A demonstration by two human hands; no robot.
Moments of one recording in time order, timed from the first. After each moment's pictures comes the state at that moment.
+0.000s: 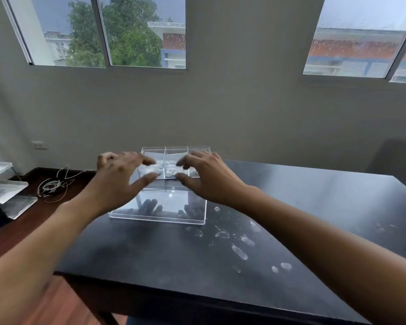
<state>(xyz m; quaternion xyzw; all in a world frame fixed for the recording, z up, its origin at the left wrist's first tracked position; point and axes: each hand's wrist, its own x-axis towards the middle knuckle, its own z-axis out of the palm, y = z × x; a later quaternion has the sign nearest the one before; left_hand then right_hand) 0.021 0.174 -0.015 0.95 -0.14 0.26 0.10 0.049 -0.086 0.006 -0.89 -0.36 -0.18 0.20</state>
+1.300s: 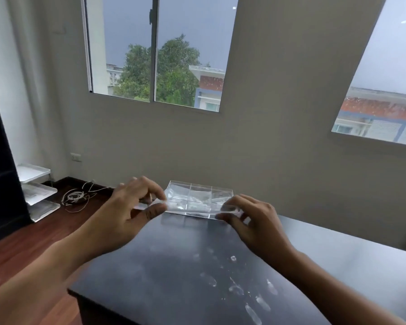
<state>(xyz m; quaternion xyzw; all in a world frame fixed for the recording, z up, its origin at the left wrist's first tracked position) -0.057 0.175 0.024 0.88 -0.19 0.31 0.30 0.029 -0.125 0.025 -0.80 -0.40 -0.28 0.34</state>
